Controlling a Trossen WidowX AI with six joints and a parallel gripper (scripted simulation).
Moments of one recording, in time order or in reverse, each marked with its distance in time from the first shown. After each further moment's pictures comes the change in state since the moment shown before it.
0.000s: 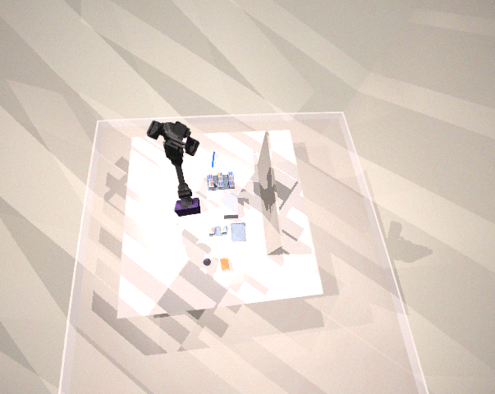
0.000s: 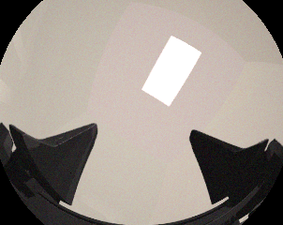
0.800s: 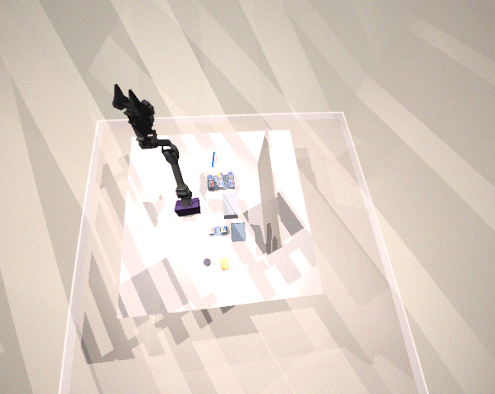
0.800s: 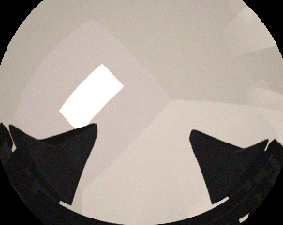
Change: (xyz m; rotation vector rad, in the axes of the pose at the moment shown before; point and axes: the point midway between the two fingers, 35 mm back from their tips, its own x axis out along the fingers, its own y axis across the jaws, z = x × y) arm -0.097 -0.226 0.093 -0.388 -0.307 -0.595
